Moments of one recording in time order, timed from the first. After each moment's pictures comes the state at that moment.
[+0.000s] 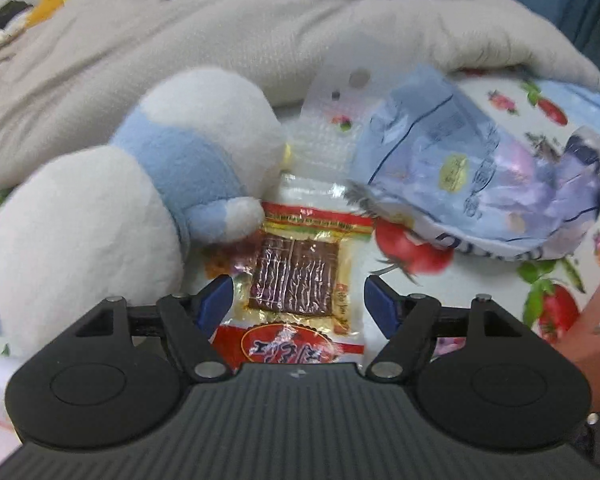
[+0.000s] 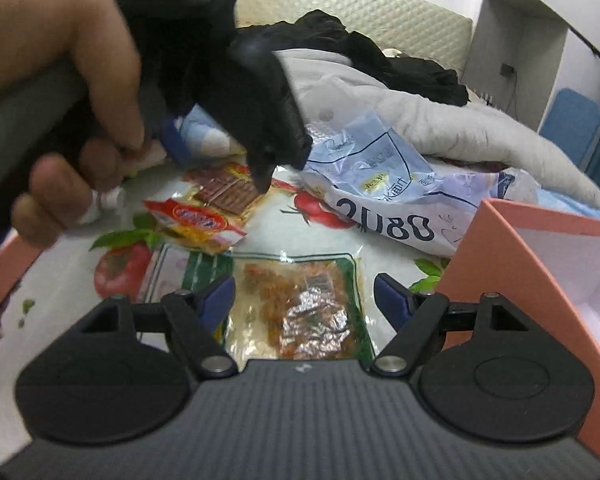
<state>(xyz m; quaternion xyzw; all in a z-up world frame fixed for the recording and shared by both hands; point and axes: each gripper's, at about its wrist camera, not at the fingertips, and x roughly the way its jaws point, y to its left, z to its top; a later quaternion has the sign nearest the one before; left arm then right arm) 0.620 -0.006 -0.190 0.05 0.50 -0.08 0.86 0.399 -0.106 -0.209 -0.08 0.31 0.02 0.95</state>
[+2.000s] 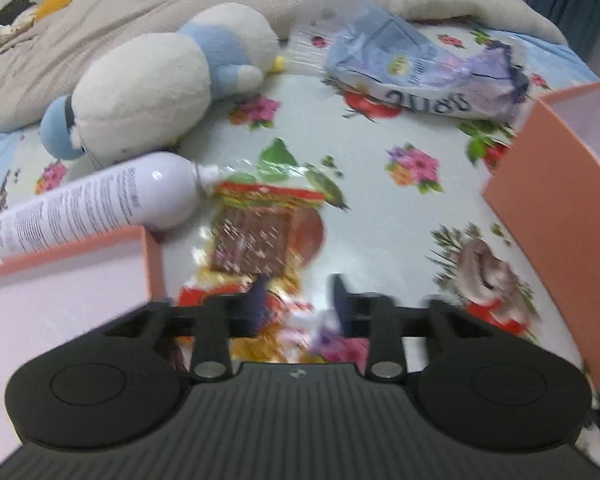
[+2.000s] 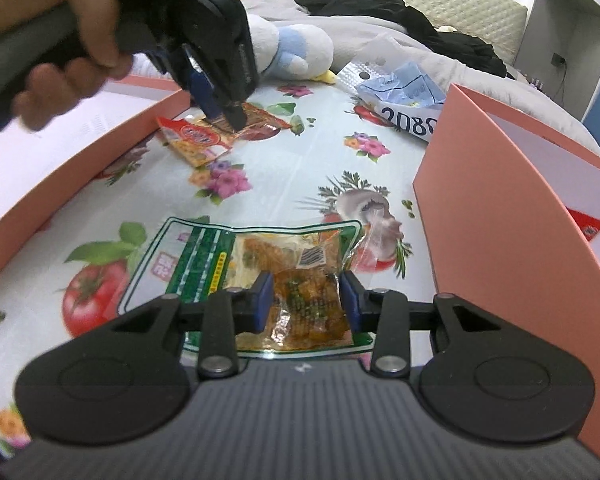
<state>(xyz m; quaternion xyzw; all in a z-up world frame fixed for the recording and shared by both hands) 0.456 0.028 -0.169 0.07 0.50 -0.09 0.86 0.232 -0.125 -0.202 -0.12 0.37 0.12 0.91</state>
